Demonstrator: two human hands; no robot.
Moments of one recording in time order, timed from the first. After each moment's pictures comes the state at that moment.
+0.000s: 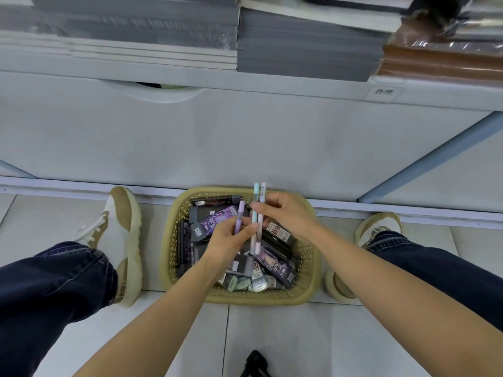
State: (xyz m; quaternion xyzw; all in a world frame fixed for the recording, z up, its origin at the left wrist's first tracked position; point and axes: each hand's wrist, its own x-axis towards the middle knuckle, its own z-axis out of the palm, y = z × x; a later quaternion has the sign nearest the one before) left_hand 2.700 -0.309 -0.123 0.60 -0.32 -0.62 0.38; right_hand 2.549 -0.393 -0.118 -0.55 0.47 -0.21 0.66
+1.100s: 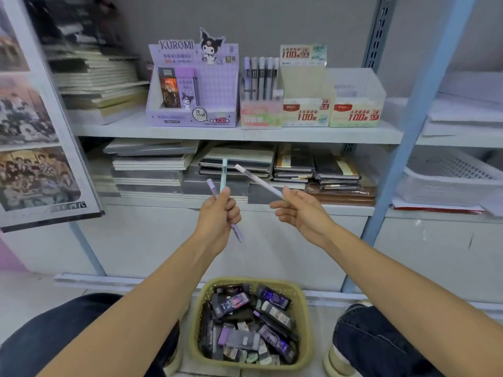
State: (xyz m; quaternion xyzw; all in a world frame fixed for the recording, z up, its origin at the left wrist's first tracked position) left_hand 2.712 -0.289 0.162 0.40 -0.31 -0.54 0.68; right_hand 2.527 -0.340 0.159 -0.49 0.31 -0.46 0.67
